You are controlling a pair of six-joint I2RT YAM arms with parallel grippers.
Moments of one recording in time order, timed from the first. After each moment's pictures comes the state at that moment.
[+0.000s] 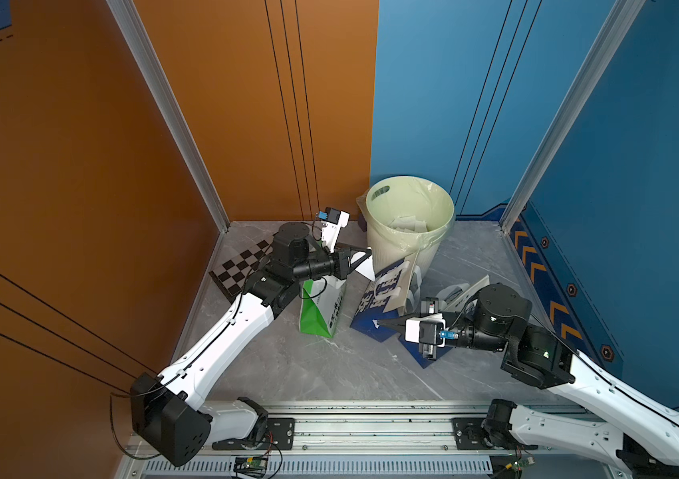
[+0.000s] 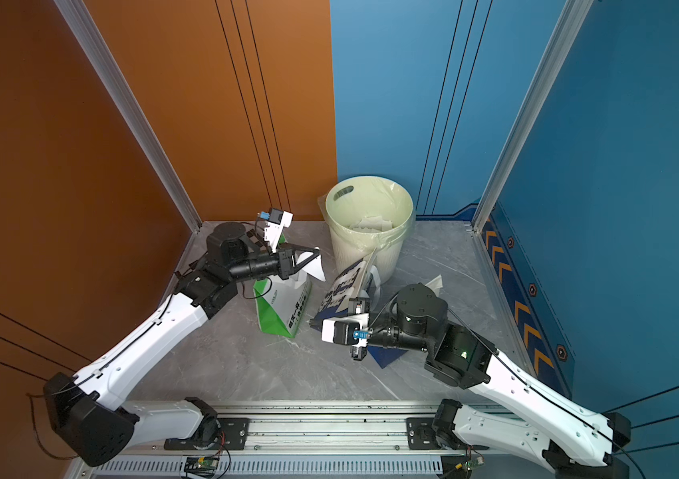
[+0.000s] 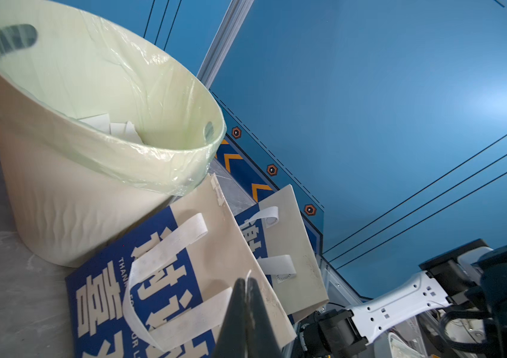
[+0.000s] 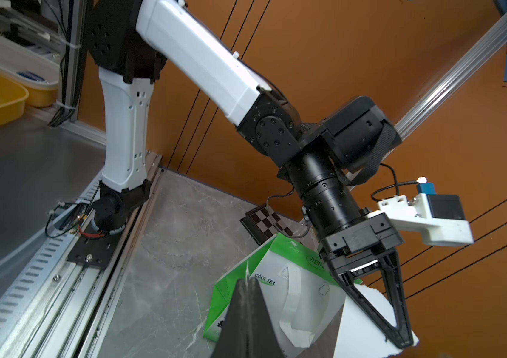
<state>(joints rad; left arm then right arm) -0.50 1.29 1.24 -0.15 0.60 -0.47 0.98 0.90 1.10 -0.26 -0.41 -0.54</state>
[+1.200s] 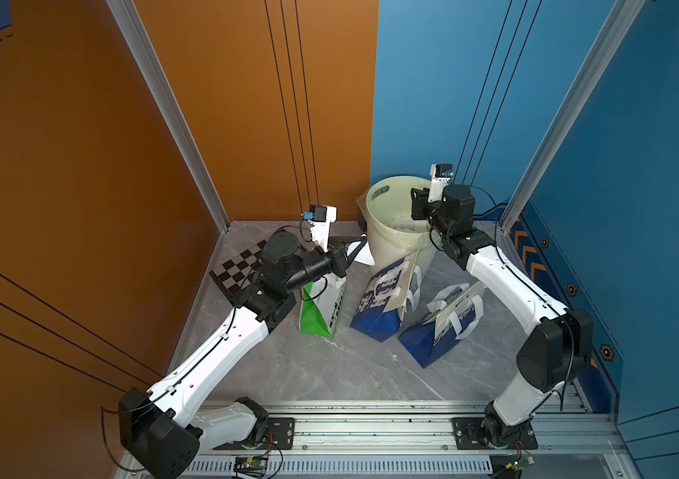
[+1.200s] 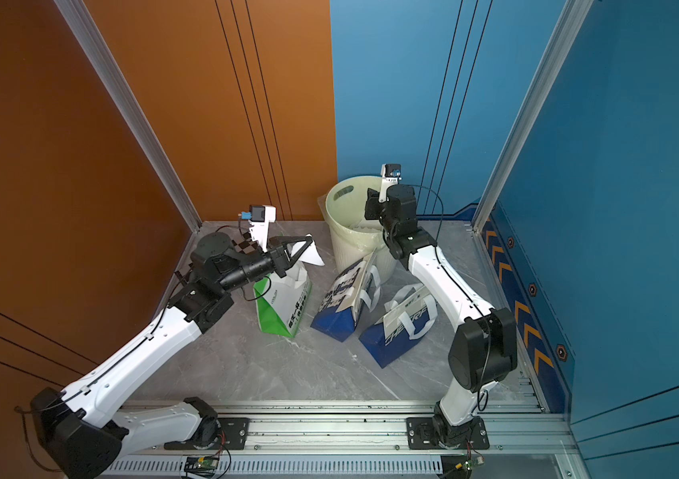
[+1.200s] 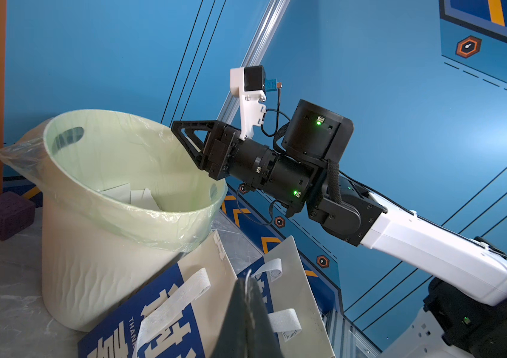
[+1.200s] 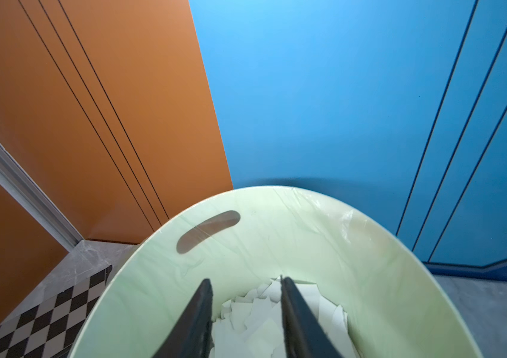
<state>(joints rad) -0.54 1.19 1.12 0.11 0.44 -0.53 0.36 1.70 1.59 -0.03 0.12 0.17</state>
